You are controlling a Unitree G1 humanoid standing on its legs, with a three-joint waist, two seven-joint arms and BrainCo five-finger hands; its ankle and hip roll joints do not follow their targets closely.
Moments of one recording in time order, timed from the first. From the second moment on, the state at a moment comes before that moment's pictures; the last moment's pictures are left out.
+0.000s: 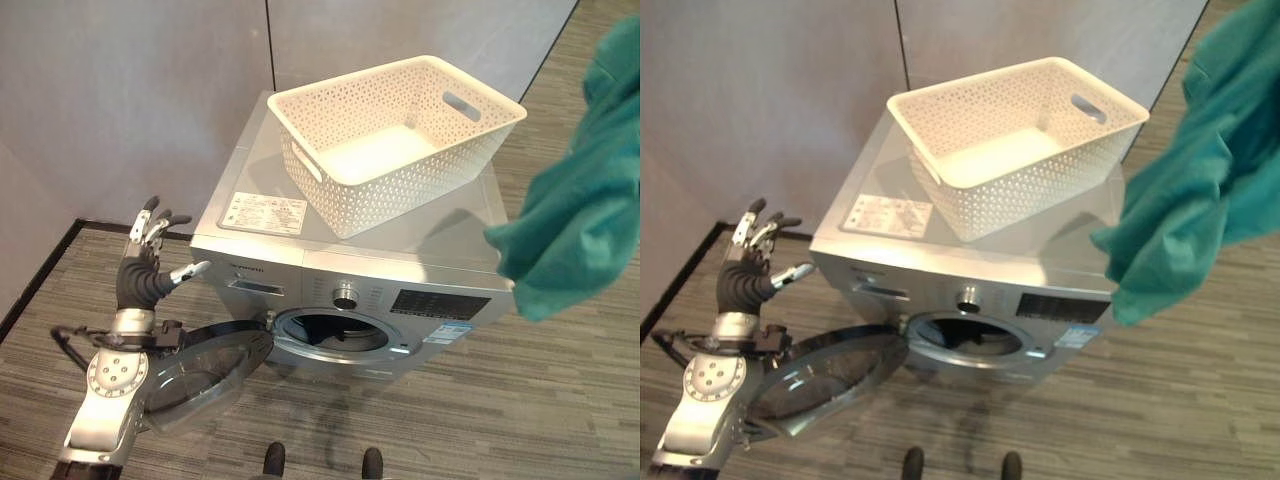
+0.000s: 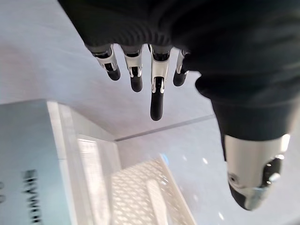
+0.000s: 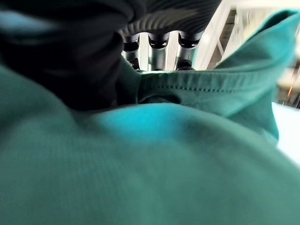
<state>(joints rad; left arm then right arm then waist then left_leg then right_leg) 0.13 0.54 0.07 -0.23 -0.35 -0.20 0.17 -0.32 -1.14 -0.31 0.03 0.65 -0.26 -0.21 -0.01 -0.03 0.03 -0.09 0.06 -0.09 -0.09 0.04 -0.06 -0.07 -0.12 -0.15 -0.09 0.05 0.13</state>
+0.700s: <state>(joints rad) 0.30 0.47 0.06 -0.20 -0.30 -0.17 0.08 0.36 -0.64 -0.43 -0.27 0.58 -0.18 0.00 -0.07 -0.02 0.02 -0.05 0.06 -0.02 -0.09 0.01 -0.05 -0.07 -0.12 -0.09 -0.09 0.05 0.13</state>
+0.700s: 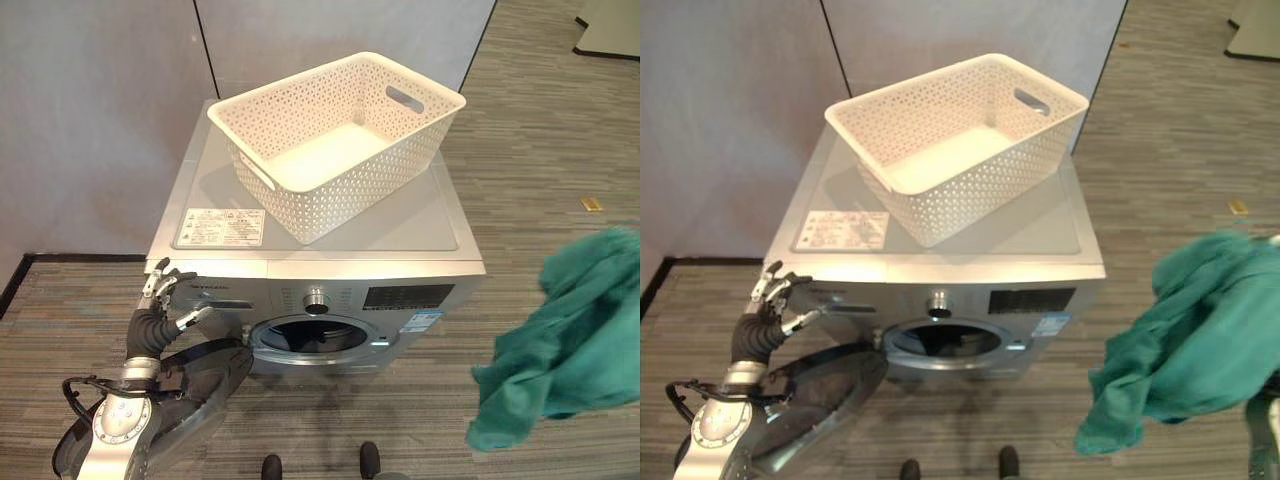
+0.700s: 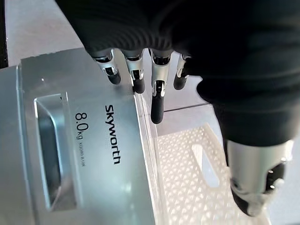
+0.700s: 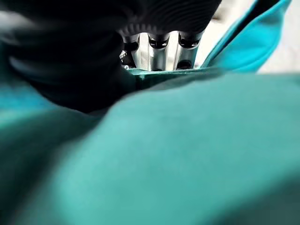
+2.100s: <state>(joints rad) 0.06 0.41 -0.30 0.14 -0.20 -0.16 0.11 -0.15 -0.23 0.18 0.81 0.86 -0.13 0.10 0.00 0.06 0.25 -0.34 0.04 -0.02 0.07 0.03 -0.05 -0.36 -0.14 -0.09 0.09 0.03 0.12</state>
